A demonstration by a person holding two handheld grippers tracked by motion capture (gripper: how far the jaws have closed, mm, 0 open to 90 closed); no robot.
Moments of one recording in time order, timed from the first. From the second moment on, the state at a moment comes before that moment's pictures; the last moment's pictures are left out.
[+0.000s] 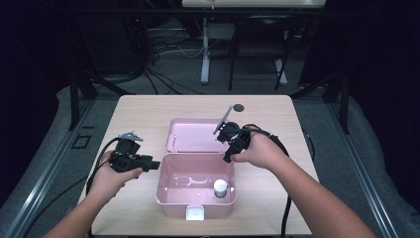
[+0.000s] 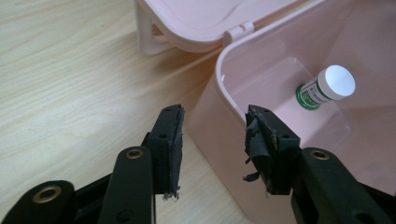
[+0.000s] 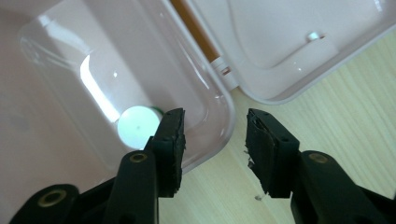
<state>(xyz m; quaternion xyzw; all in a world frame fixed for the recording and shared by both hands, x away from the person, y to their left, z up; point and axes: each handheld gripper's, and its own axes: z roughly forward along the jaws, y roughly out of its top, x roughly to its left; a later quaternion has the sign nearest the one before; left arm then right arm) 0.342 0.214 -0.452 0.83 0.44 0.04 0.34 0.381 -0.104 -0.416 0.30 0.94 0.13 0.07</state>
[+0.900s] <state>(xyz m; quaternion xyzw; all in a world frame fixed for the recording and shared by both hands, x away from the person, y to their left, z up) 0.337 0.206 -0.451 0.84 0.43 0.06 0.33 0.405 -0.125 -0.415 0.41 0.89 0.20 0.09</state>
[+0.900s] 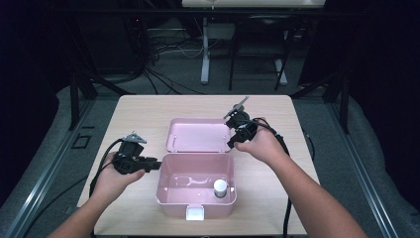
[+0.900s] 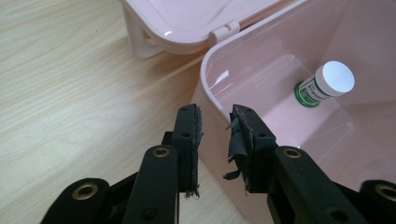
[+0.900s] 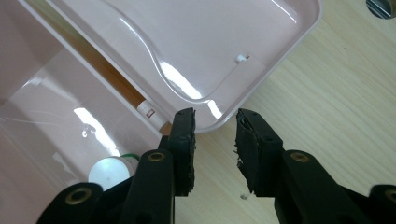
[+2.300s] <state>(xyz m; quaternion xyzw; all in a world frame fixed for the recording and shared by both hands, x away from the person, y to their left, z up) 0.336 0.200 -0.453 0.83 0.42 0.05 0.36 0.446 -0.137 -0.427 0.53 0.80 0.26 0.11</state>
